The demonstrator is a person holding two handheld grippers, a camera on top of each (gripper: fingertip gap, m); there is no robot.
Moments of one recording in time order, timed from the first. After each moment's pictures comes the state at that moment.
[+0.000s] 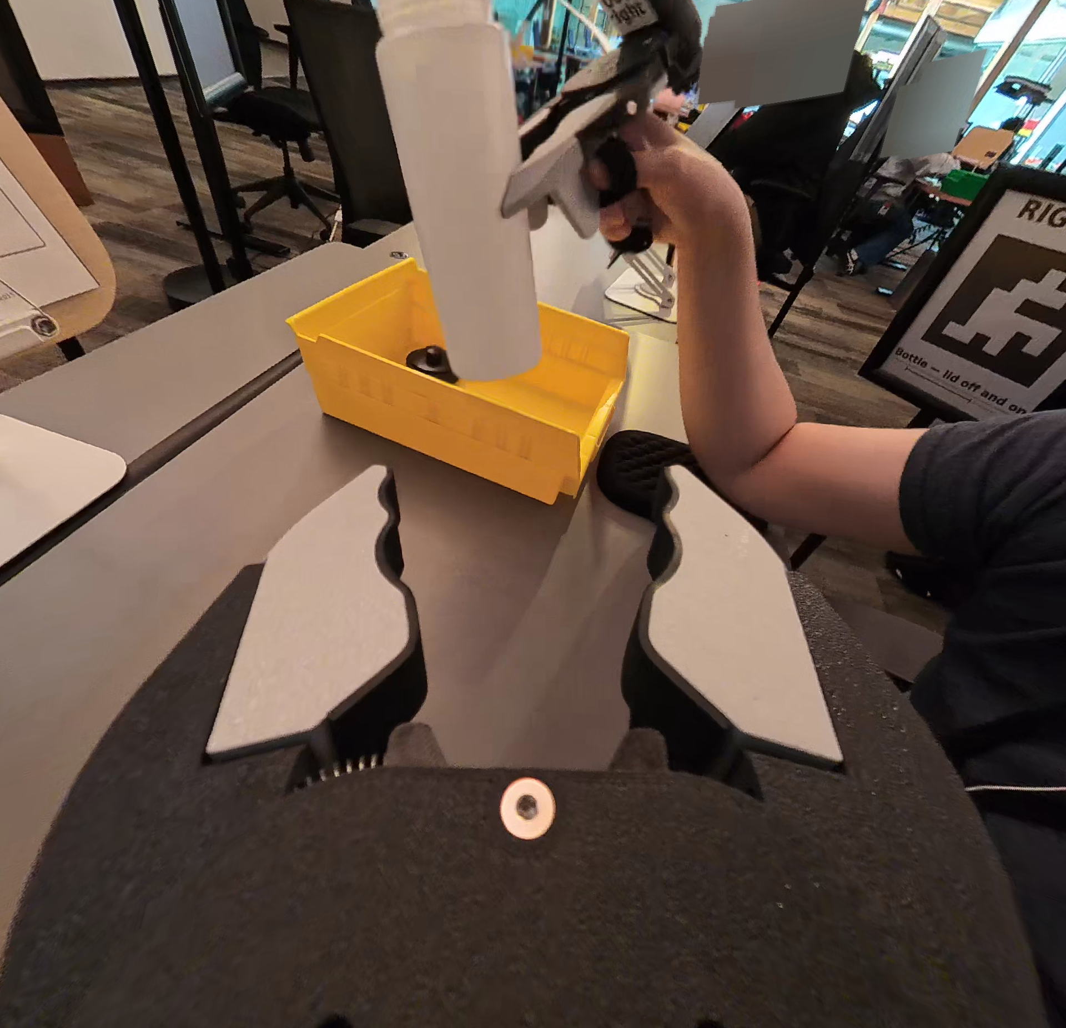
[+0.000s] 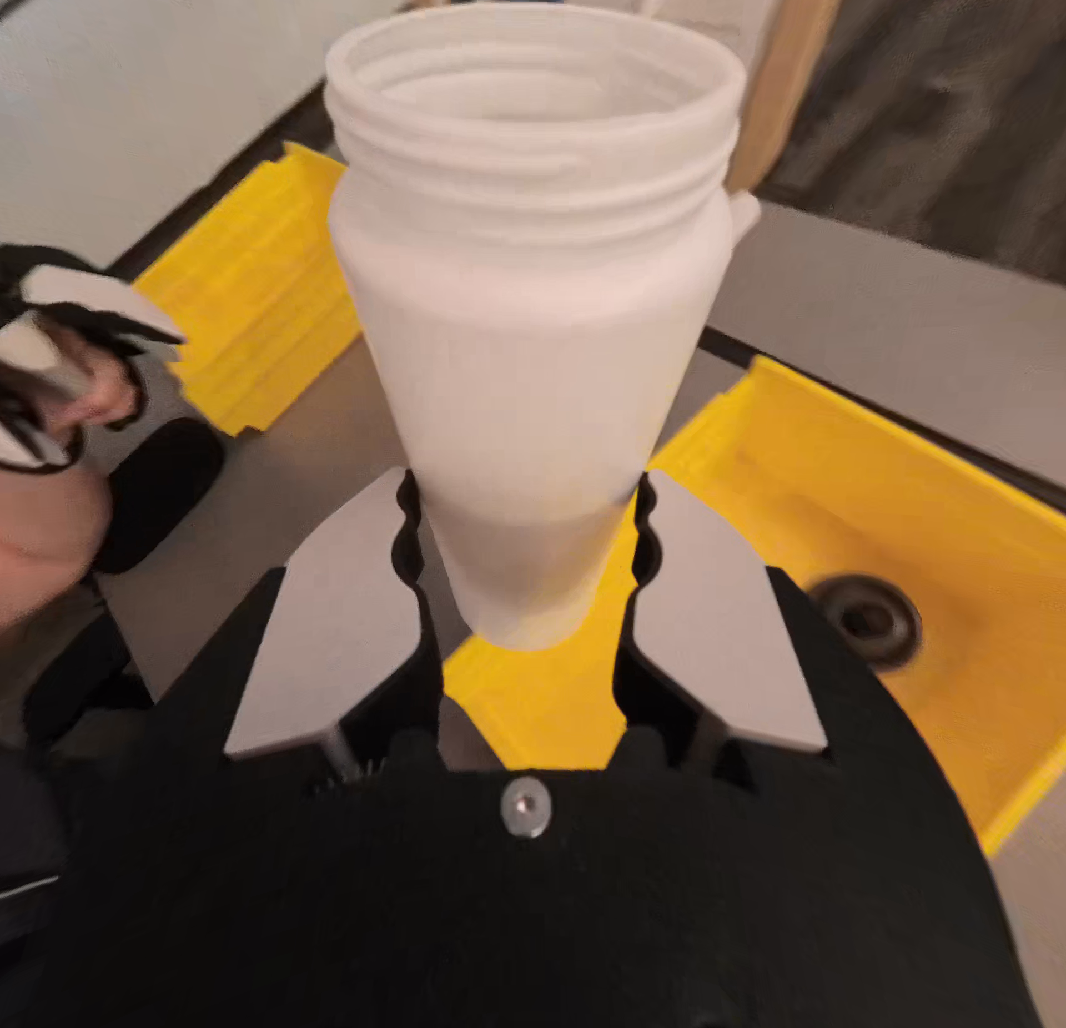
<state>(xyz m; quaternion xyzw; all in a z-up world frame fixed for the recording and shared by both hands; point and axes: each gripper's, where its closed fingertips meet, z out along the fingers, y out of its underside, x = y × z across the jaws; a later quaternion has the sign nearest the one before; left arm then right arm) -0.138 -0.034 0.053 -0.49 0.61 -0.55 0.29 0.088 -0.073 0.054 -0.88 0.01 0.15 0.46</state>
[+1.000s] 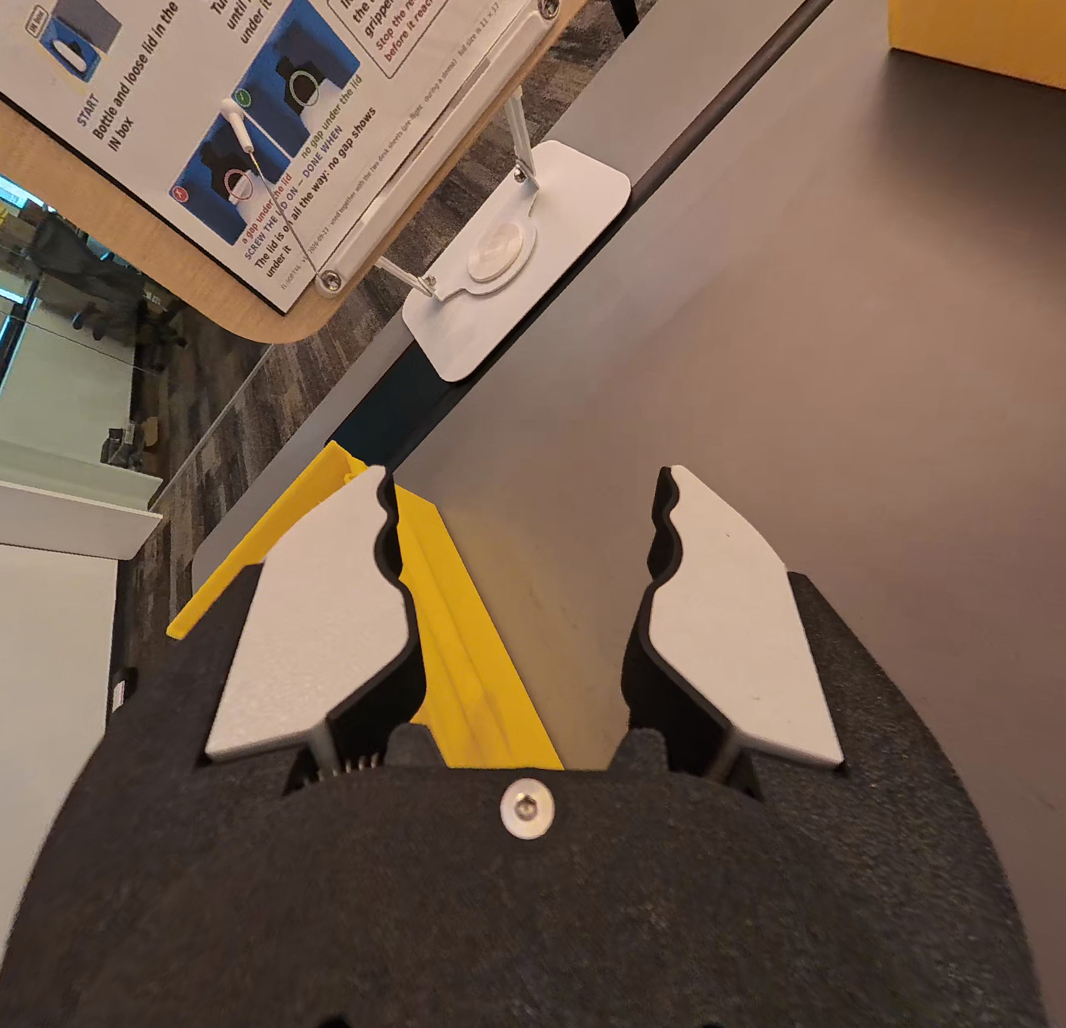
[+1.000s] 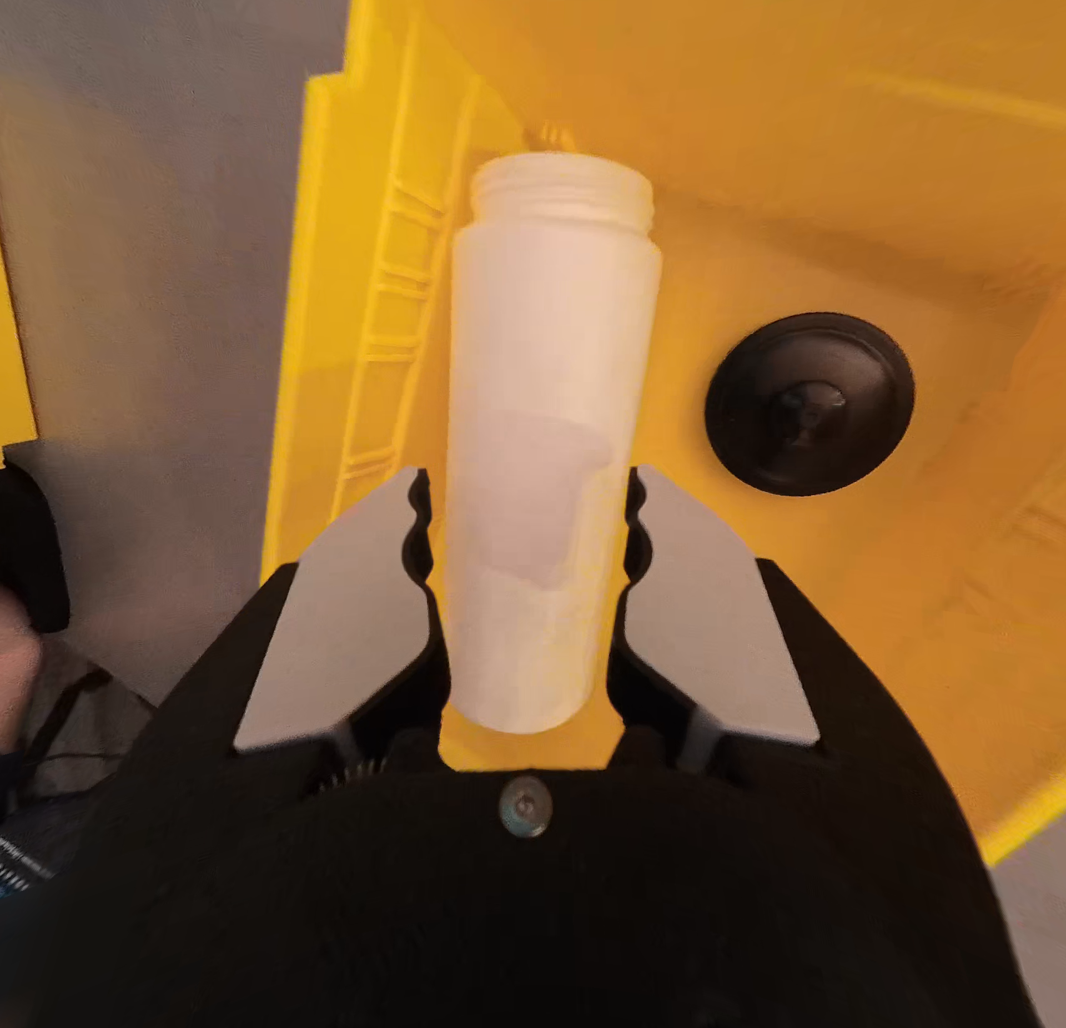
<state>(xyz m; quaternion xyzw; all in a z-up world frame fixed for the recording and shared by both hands) -0.145 0.097 -0.023 -0.63 0.59 -0.04 0.50 0.167 -0.073 -0.104 -0.95 0.21 0.16 0.18</state>
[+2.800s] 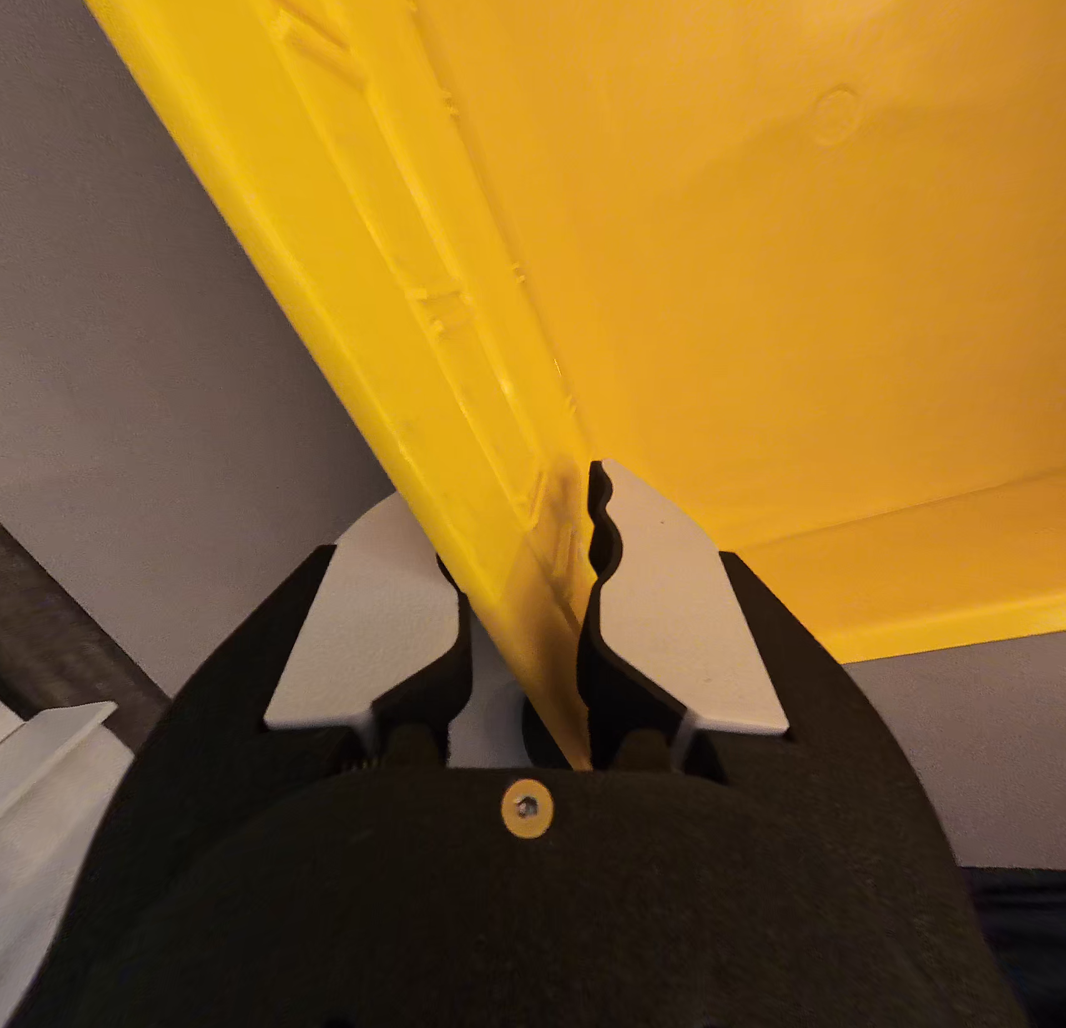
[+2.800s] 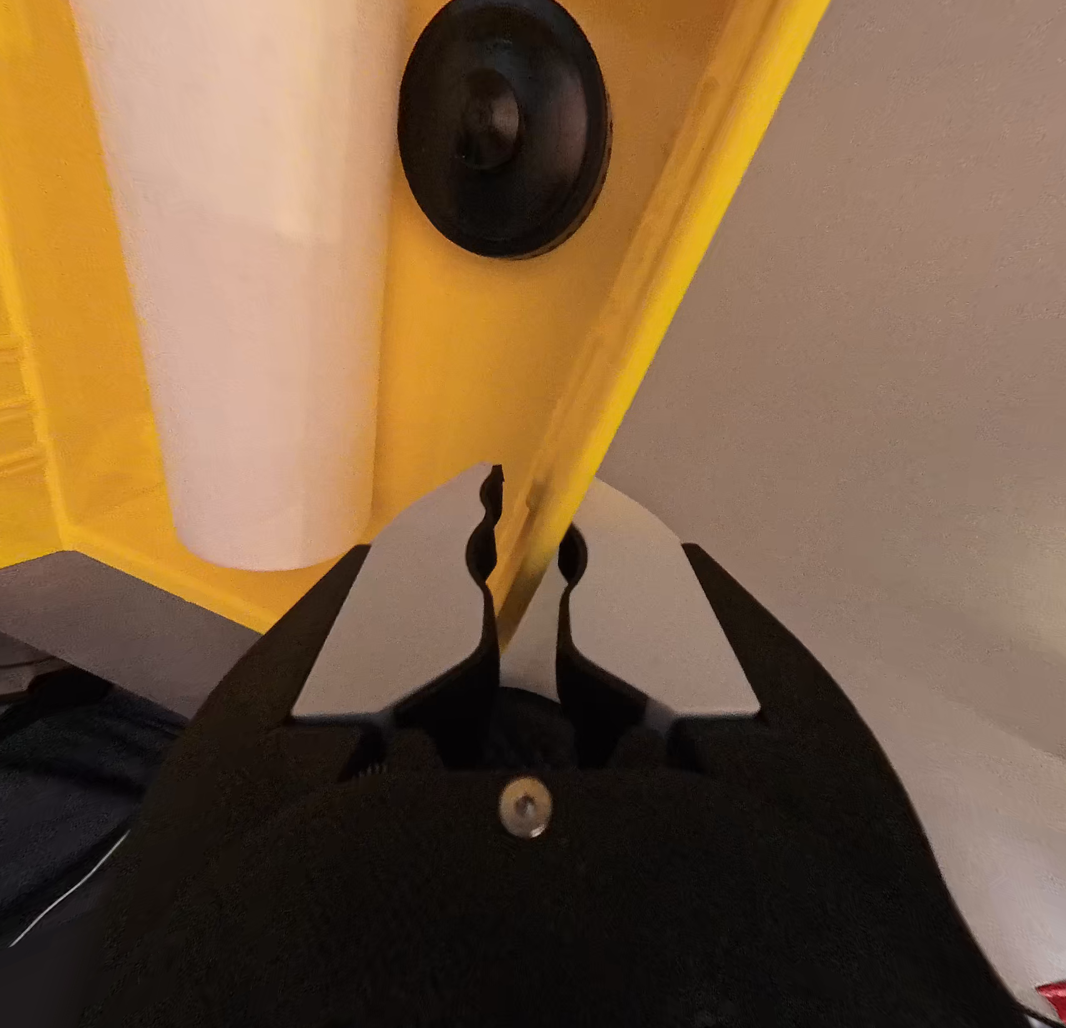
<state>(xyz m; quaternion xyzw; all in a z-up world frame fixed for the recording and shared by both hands) -0.312 0.192 -0.135 -0.89 0.44 0.05 0.07 0.096 -0.058 -0.127 -0.98 0.13 0.10 0.07</state>
